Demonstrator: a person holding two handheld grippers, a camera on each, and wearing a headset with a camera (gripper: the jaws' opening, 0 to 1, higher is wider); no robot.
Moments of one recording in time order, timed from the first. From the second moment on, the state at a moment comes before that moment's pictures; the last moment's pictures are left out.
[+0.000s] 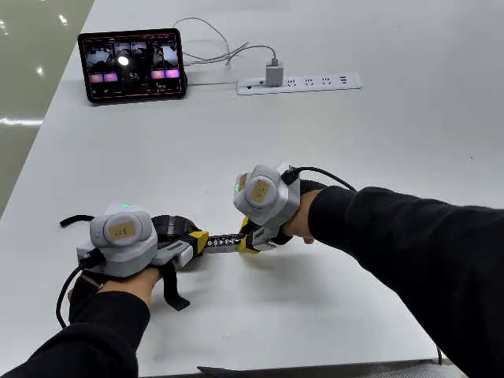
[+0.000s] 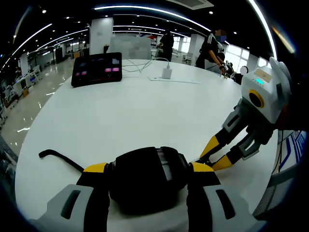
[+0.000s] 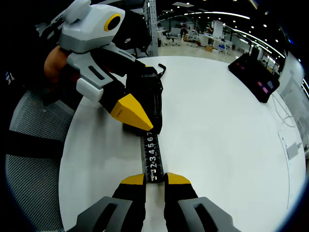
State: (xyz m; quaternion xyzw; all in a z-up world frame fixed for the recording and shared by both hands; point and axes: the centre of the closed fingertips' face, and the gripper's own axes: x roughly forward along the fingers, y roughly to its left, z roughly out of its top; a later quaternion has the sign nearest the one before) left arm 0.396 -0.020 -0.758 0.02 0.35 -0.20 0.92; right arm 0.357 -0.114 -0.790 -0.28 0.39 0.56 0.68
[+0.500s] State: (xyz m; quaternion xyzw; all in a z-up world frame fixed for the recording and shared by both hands) left arm 0.396 -0.020 -0.759 0.02 0.35 -0.20 0.91; right arm 0.358 -0.103 -0.791 -0.27 0.38 0.56 0.69
